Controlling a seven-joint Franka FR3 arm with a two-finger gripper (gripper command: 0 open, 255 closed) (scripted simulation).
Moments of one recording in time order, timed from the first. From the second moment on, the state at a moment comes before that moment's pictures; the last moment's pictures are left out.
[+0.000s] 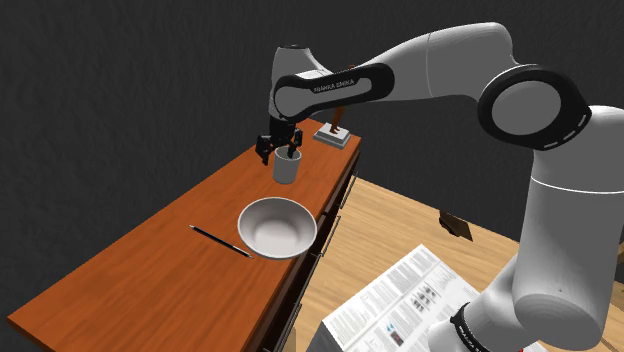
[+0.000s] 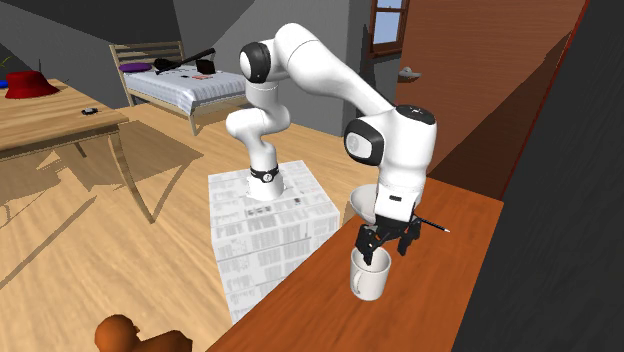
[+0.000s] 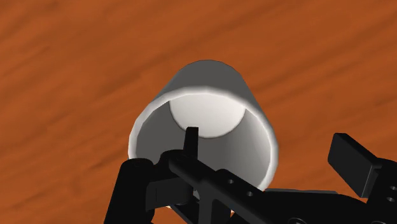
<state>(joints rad) 0.13 0.46 0.14 -1.62 -0.14 2.10 0.32</state>
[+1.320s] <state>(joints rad) 0.13 0.43 0.14 -1.55 -0.13 2.00 0.30</state>
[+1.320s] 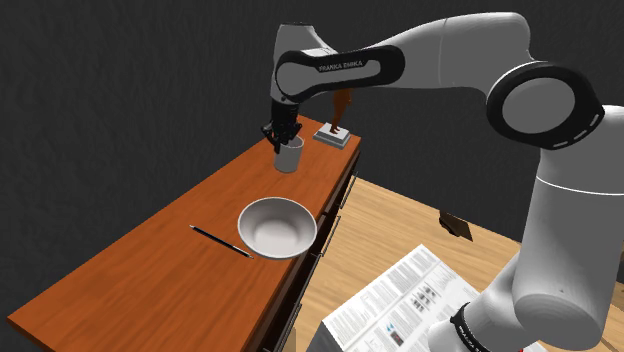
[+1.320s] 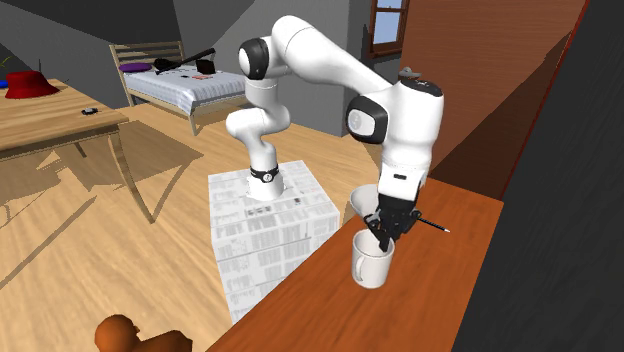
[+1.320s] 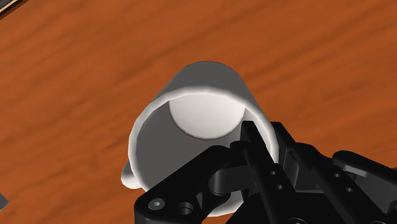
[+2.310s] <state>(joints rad) 0.14 0.39 0.15 -1.40 -0.12 1.81 0.29</state>
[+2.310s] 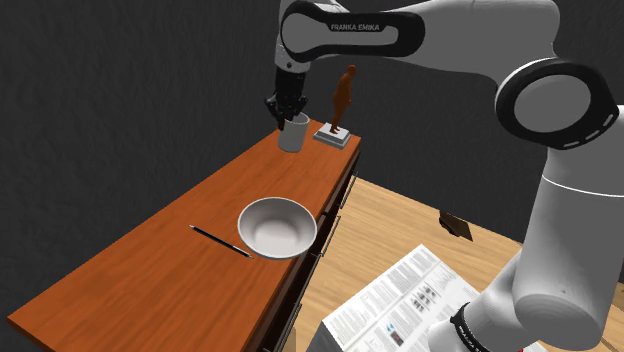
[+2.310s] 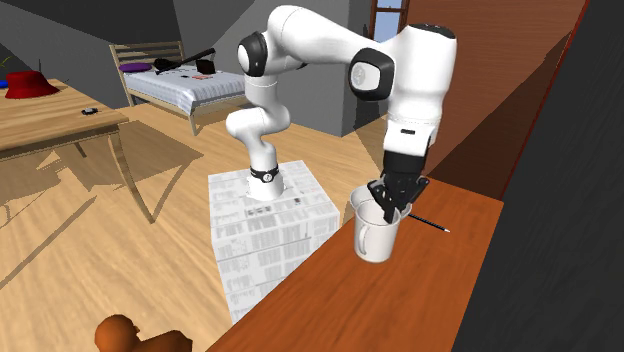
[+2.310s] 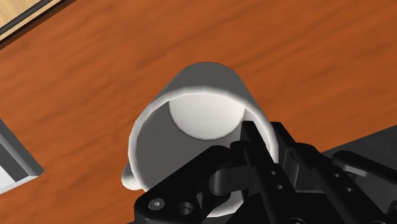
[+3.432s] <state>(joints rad) 0.26 0.05 0.25 -1.77 -0.08 1.82 0.51</state>
